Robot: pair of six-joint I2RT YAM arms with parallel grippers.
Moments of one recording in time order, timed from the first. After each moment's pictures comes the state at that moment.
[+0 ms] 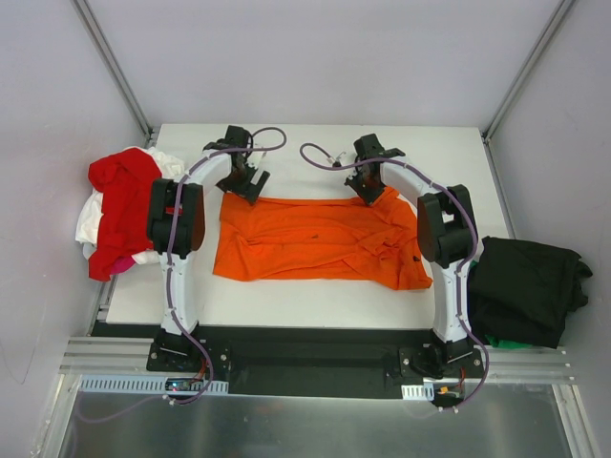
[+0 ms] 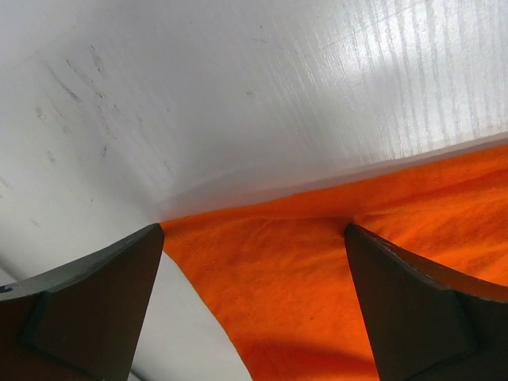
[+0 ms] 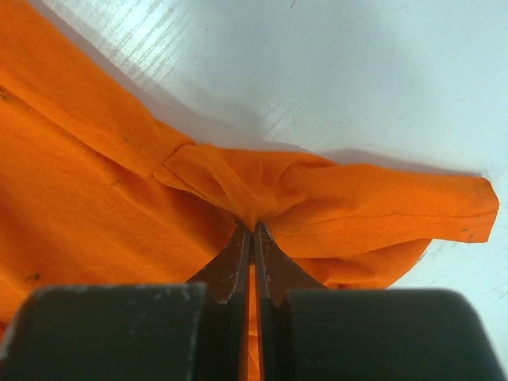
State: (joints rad) left arm -0.20 2.19 1.73 -0.72 0.01 0.27; right arm 0.38 2.19 1.75 -0.75 0.00 -0.49
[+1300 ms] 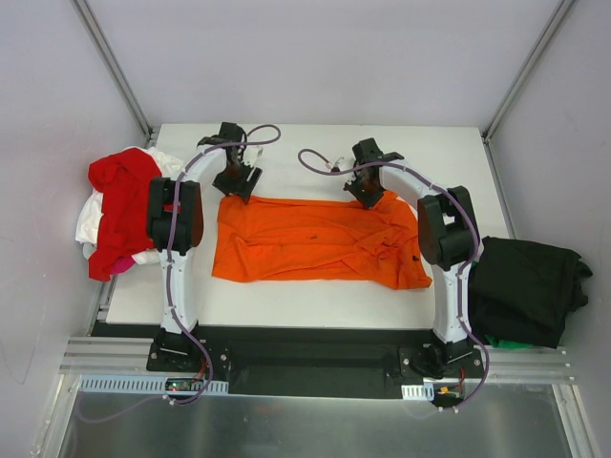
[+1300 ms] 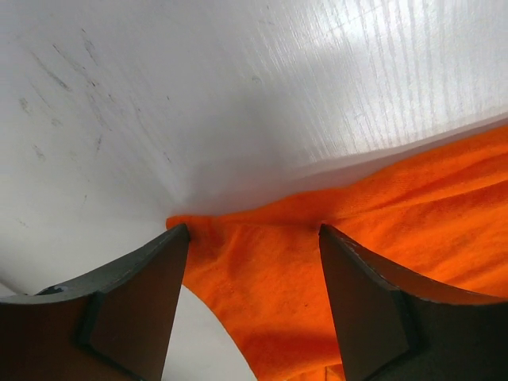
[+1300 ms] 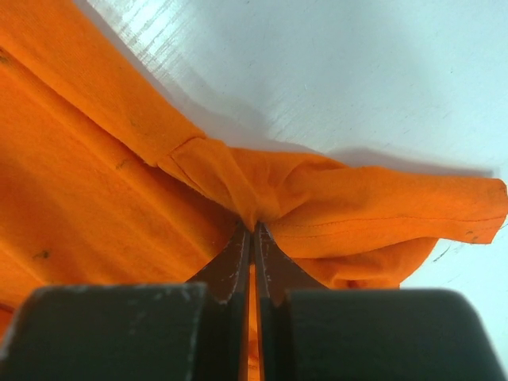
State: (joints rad) left arm -0.16 2.23 1.80 -0.82 0.09 0.28; right arm 0.40 2.16 1.69 -0.74 0.00 -0.50
